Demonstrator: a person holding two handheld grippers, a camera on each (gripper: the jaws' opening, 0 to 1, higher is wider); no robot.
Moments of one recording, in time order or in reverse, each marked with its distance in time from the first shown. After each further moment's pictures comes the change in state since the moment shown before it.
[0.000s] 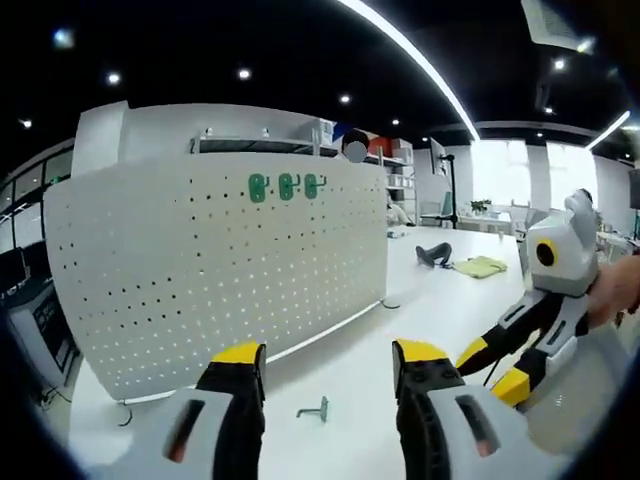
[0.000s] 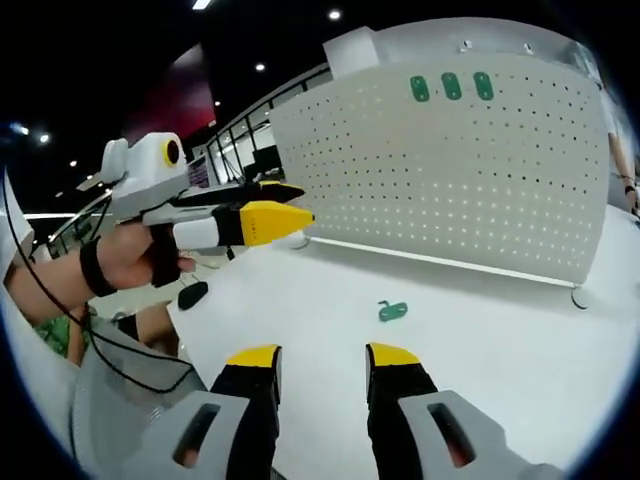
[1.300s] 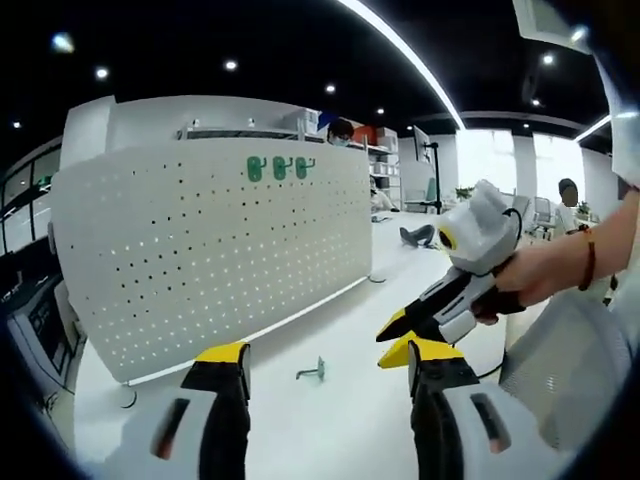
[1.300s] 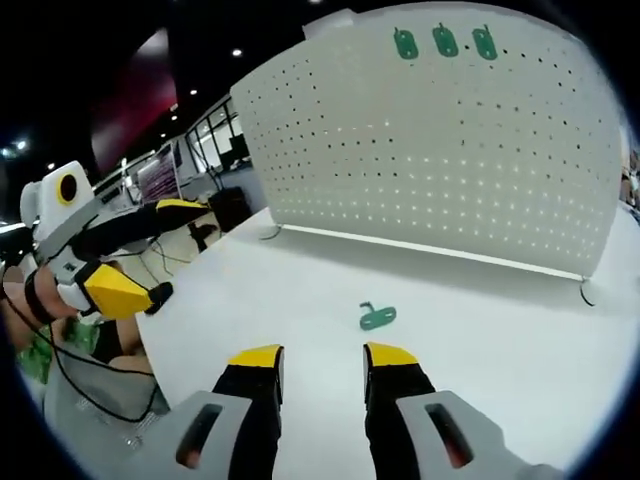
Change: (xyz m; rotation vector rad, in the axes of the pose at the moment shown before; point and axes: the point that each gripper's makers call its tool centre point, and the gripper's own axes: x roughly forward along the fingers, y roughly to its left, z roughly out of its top) left arm -0.037 0.005 -0.031 0.033 0.052 -0.061; right arm 0.067 -0.038 -0.003 0.042 0.069 -0.097
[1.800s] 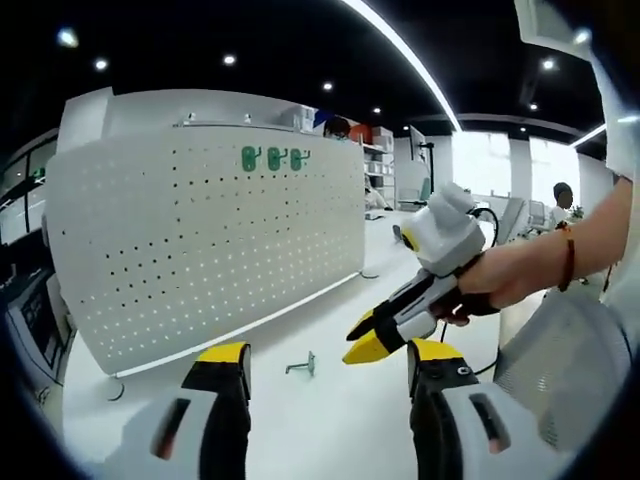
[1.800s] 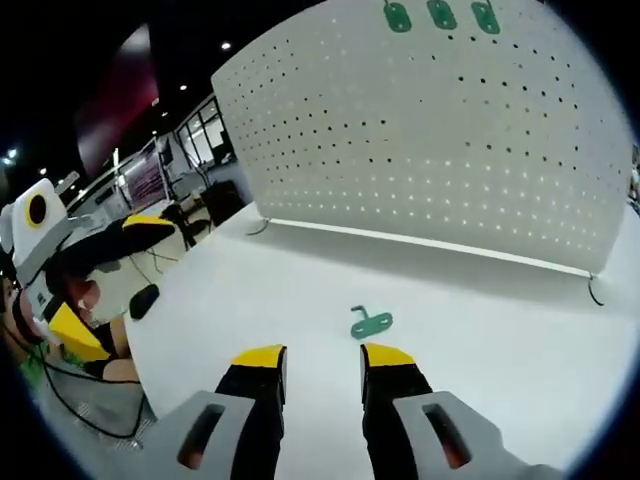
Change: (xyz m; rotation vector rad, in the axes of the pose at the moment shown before) left arm 0.004 -0.007 -0.011 -0.026 0.007 -0.037; right arm 0.033 -0.011 0.000 0.020 0.055 -0.001
